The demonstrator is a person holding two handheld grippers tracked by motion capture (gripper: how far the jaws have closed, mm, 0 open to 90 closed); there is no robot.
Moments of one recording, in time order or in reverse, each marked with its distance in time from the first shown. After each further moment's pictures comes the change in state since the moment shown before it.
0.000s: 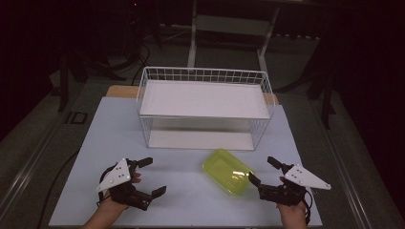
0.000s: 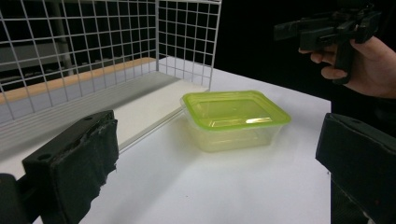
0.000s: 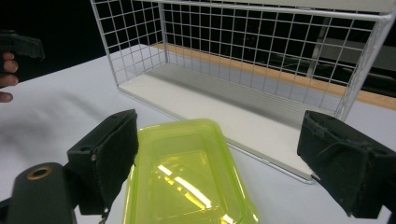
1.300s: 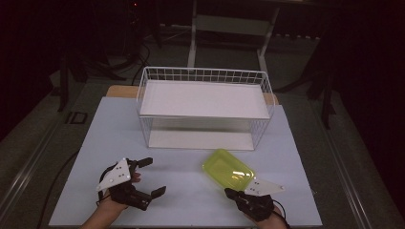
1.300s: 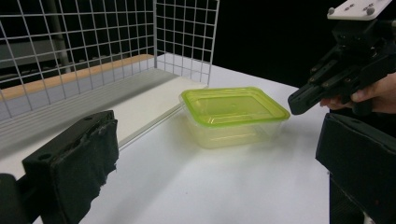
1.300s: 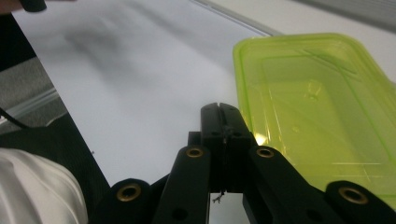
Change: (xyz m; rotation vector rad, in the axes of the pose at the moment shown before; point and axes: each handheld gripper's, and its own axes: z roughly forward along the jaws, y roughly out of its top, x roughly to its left) left arm 0.002 0.000 -0.001 0.010 -0.008 0.003; right arm 0.061 -0.028 0.038 0.328 0.201 -0.035
